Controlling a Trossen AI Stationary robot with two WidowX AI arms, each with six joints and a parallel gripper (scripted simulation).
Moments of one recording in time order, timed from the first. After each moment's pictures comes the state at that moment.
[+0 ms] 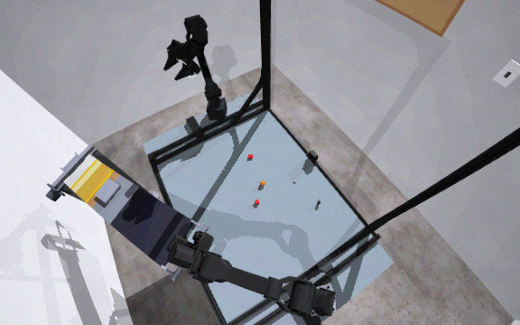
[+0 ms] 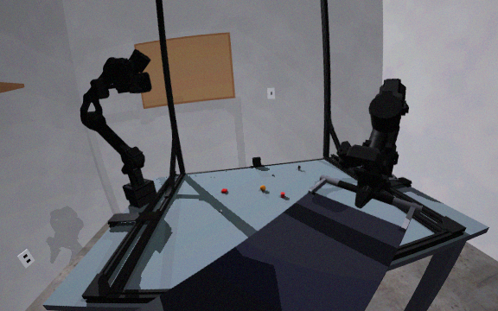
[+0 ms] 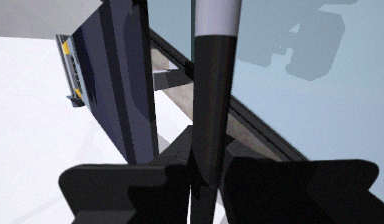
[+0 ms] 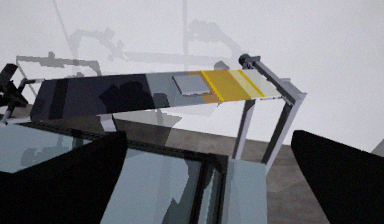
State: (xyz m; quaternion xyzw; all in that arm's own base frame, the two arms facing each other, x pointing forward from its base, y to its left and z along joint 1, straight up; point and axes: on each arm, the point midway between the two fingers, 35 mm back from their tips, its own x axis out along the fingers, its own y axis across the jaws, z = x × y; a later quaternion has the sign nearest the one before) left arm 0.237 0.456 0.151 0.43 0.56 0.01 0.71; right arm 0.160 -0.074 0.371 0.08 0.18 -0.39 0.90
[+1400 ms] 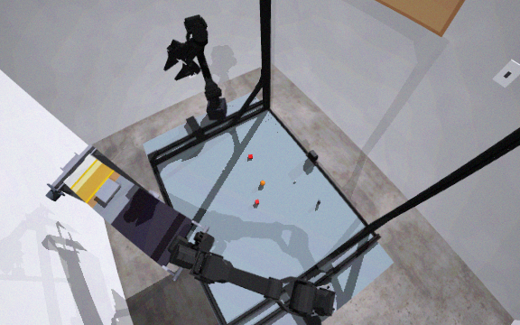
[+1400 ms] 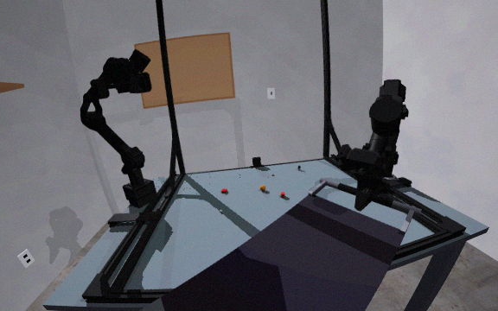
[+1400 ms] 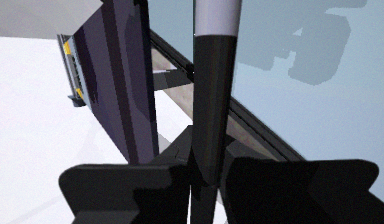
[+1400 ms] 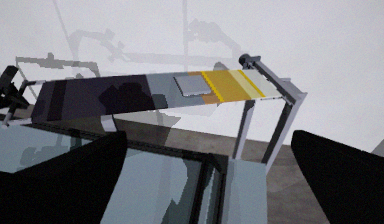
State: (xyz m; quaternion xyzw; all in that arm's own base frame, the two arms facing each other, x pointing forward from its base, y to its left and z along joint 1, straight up) left arm 0.236 0.455 0.144 0.44 0.55 0.02 0.71; right arm 0.160 -0.074 0.371 0.08 0.18 -0.39 0.90
